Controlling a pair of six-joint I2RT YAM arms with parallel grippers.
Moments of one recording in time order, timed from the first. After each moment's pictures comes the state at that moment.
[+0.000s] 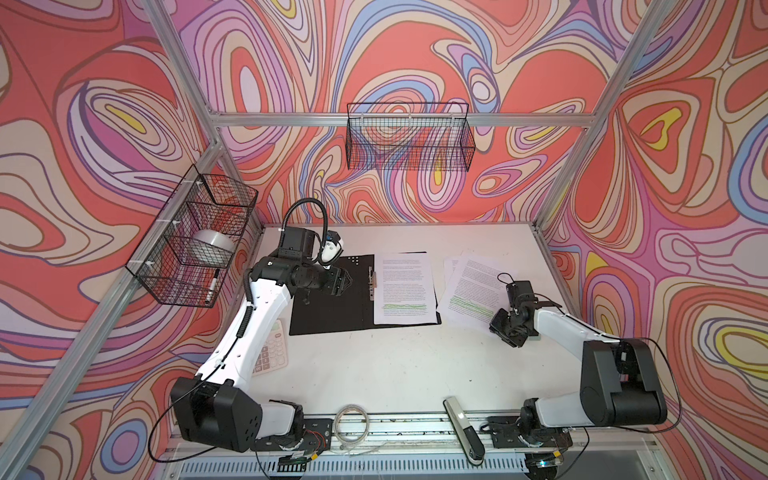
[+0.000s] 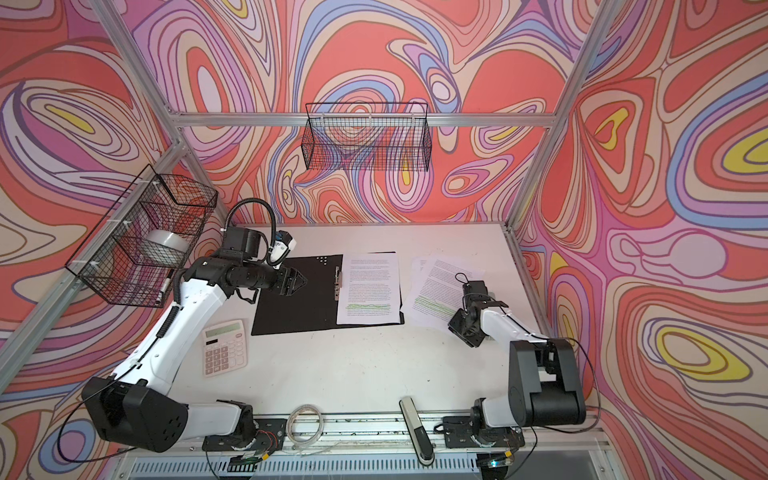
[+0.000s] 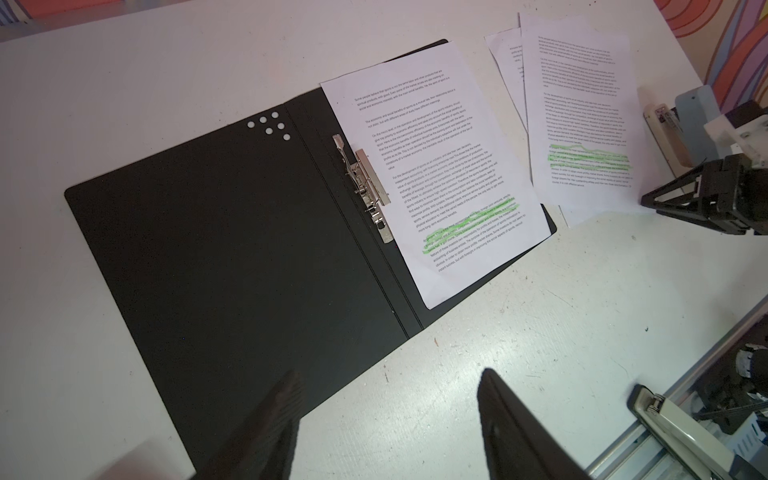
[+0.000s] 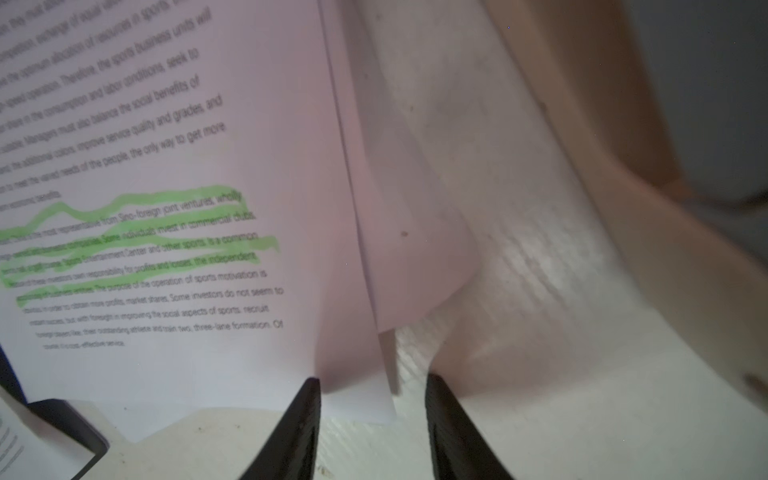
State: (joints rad) left arm -0.17 1.35 1.33 -0.92 0.32 0.10; right arm 0.00 1.44 0.71 -0.56 -0.07 0.72
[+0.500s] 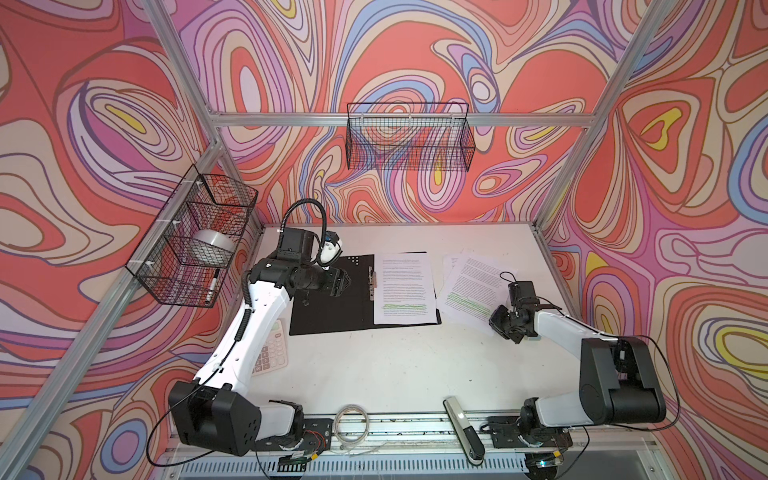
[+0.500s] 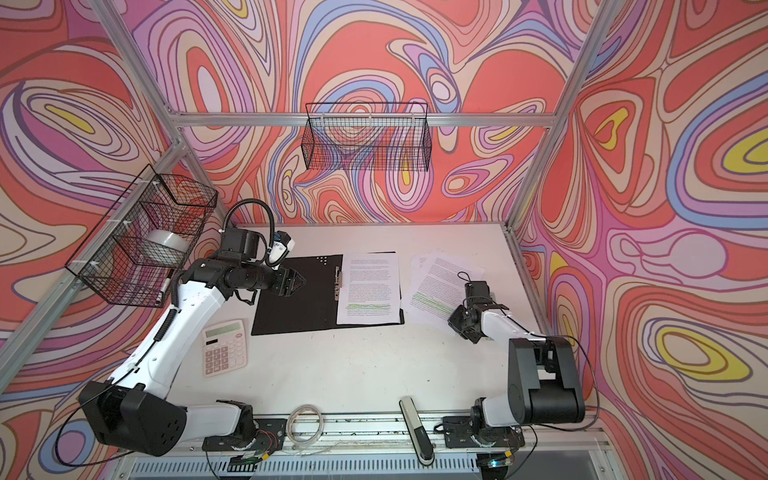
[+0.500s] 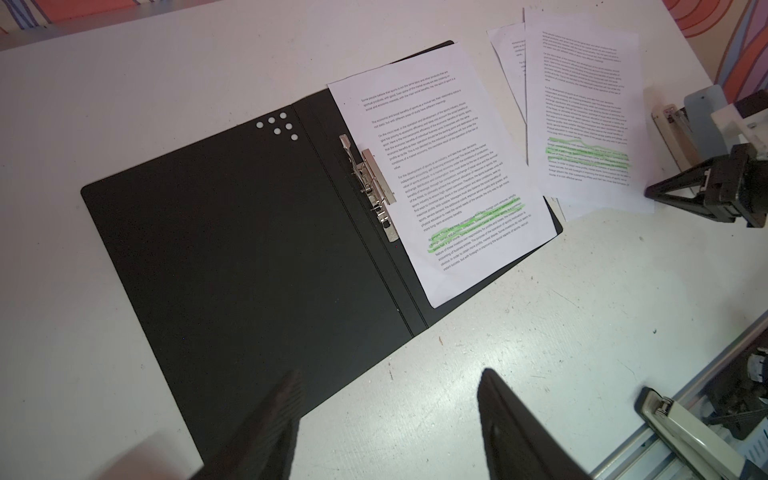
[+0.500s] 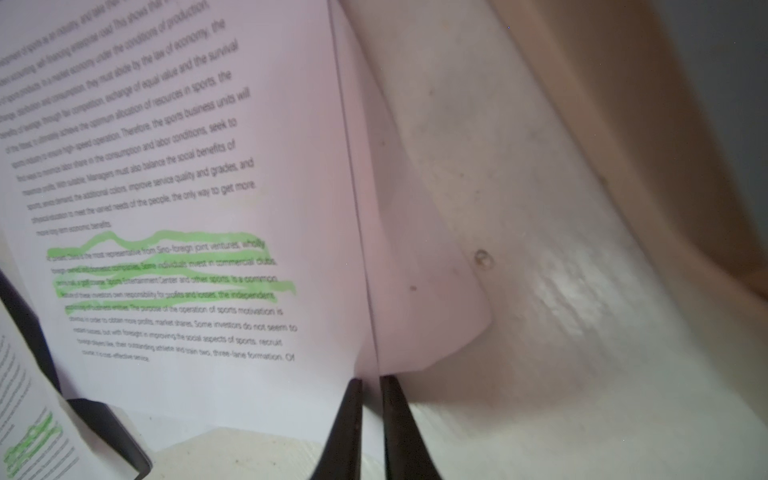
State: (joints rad) left arm -0.17 1.33 1.32 -0.92 0.30 0.10; right arm -0.01 1.43 0.66 -0.45 -0.11 0.73
